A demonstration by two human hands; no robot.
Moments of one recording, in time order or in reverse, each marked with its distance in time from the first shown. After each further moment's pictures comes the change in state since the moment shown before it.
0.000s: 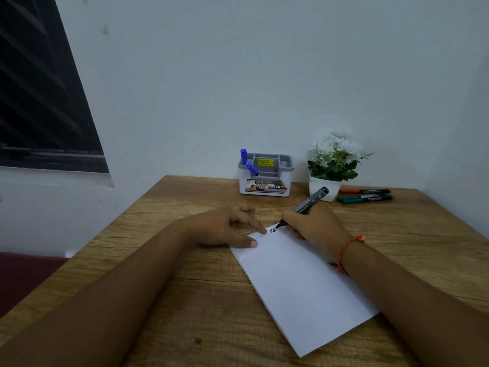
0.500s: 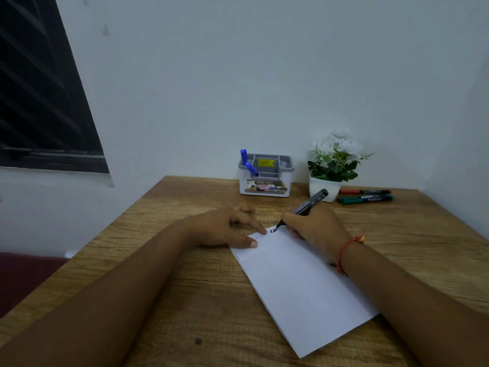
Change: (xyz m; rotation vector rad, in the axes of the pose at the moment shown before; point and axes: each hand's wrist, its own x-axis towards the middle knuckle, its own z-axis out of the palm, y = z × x) left_hand -0.001 0.001 0.000 -0.003 0.001 -0.003; right_hand -0.001 -0.002 -0.001 -0.029 0.012 0.017
